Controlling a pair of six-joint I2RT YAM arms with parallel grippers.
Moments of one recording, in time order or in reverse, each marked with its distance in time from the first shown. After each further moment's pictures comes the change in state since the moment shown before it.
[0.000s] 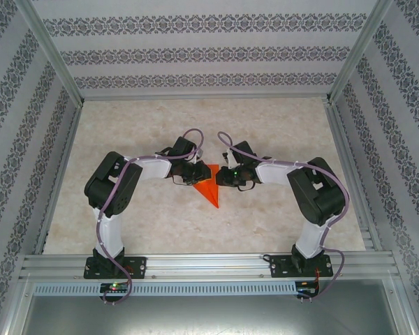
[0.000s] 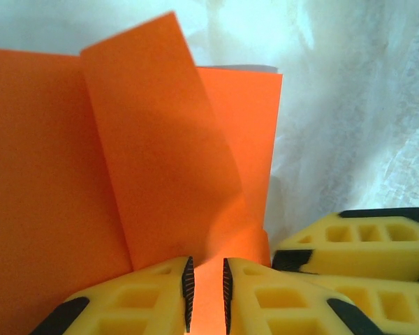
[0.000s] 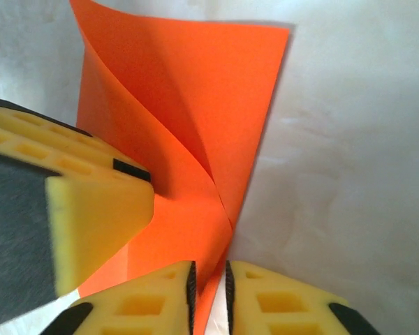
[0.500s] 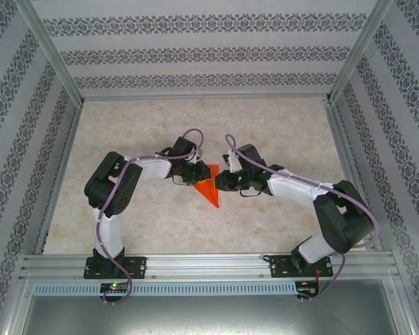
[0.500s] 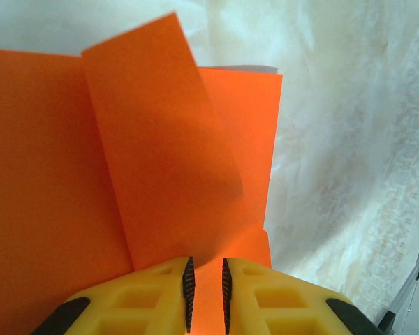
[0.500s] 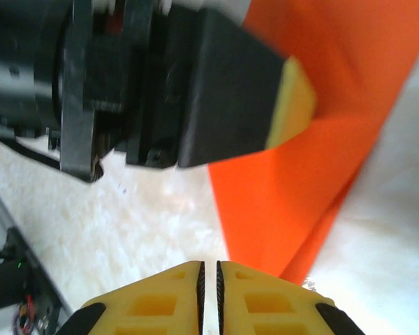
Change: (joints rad) left arm 0.000 0.000 0.000 0.000 0.000 0.000; right arm 0.084 -0.245 -0.130 0.023 -0.106 0.059
